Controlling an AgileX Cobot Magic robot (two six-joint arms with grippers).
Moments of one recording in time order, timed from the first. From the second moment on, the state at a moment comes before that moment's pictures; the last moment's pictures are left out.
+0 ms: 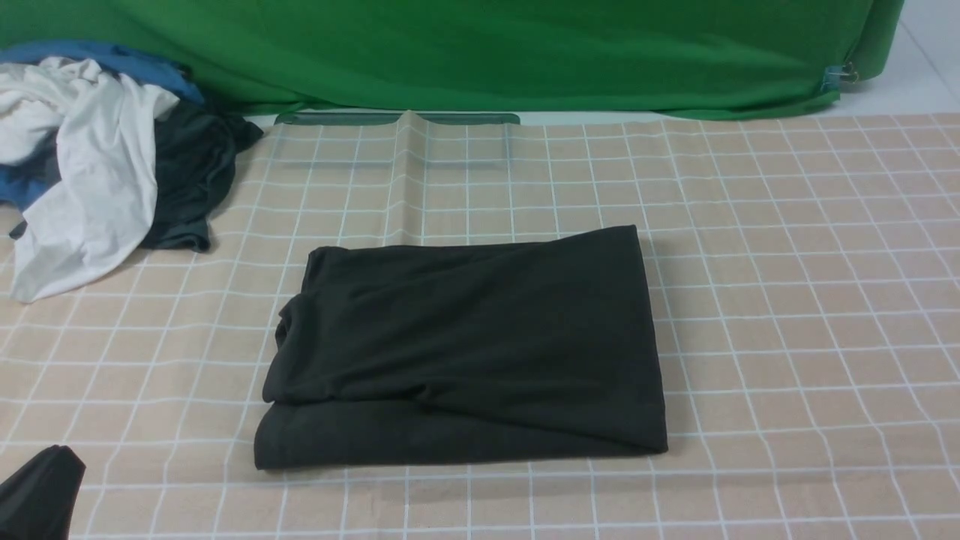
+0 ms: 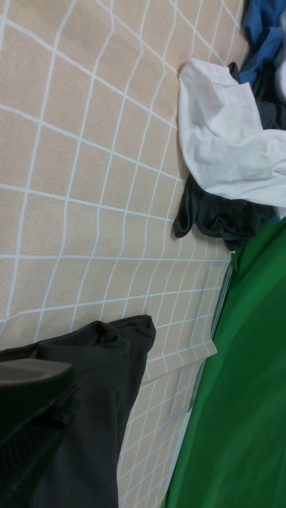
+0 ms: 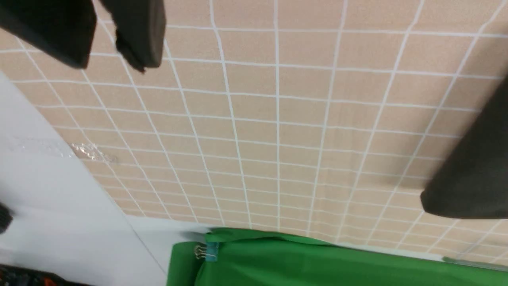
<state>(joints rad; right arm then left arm) -0.10 0.00 0.01 -0.08 0.25 -0.04 0.02 0.00 0.01 -0.06 0.24 -0.16</state>
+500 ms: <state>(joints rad) -0.08 0.00 0.01 -0.08 0.25 -0.03 0.02 0.00 0.01 -0.06 0.24 -0.16</state>
